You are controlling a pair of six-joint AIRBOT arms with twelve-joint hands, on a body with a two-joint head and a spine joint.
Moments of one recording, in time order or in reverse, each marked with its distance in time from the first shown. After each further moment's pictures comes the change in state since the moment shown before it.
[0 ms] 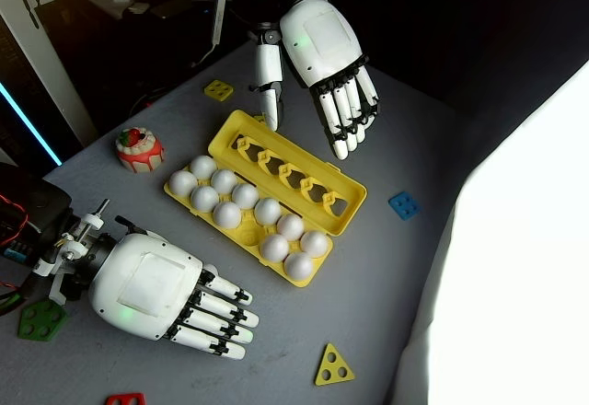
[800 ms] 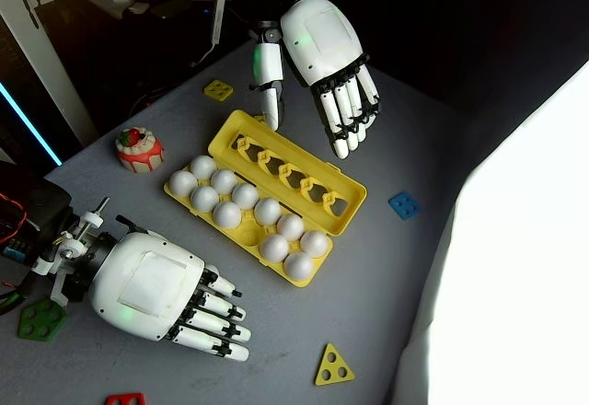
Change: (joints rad) left arm -0.008 0.000 -0.001 -0.008 -0.007 0.000; right arm 0.002 0.000 0.000 -0.022 0.011 0.006
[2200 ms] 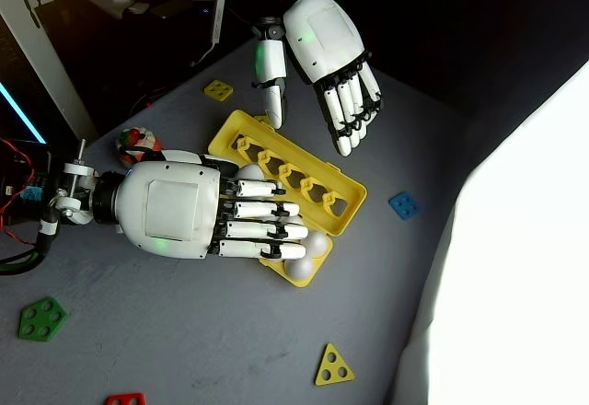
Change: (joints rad) left arm -0.030 0.000 0.000 -0.034 -0.037 0.000; right arm -0.018 -0.062 0.029 -0.724 0.150 1.125
